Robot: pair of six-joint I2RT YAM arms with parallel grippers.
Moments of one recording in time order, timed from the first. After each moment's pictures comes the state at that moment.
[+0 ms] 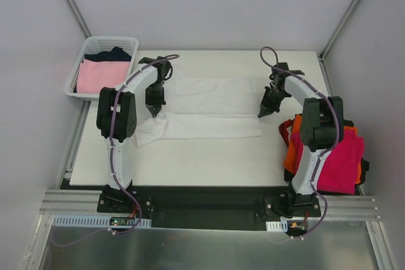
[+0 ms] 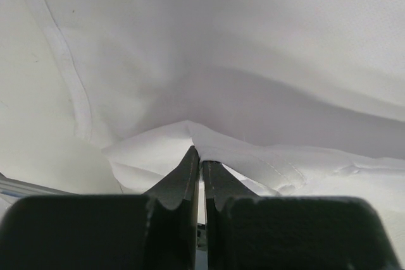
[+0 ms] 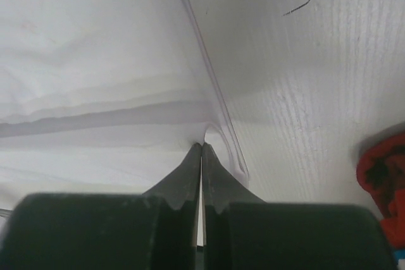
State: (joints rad) left arm -0.27 2.11 1.74 -1.25 -0.18 -0.38; right arm 0.12 1.97 1.47 -0.89 -0.20 0.47
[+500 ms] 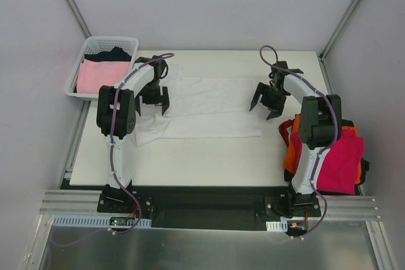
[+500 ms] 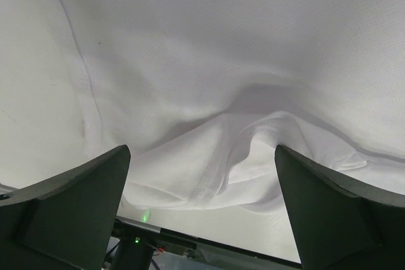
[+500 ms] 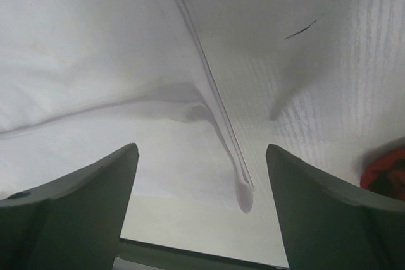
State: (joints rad) left arm -0.22 2.16 1.77 -1.22 -0.18 -0.38; right arm 0.12 2.01 1.51 -0.88 -0.20 0.49
